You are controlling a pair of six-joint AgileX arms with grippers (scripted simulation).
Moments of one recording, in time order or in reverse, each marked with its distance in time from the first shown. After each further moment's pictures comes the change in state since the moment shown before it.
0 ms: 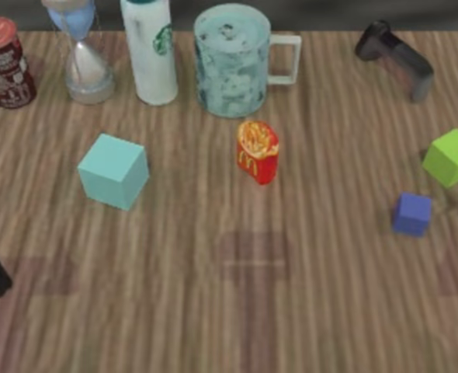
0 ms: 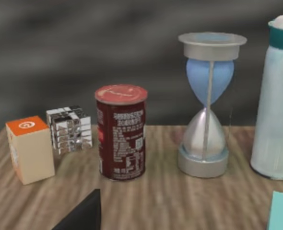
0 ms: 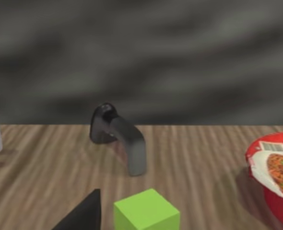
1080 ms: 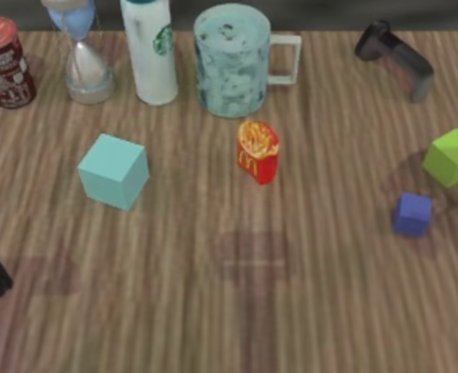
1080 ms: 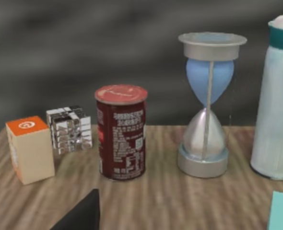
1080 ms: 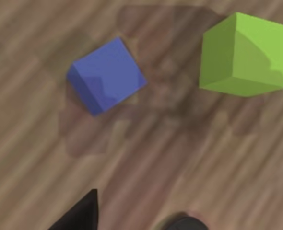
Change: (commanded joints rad) left arm 0.000 0.000 0.000 0.000 0.000 0.000; right arm 0.153 1.226 0.917 -0.670 0.005 -0.620
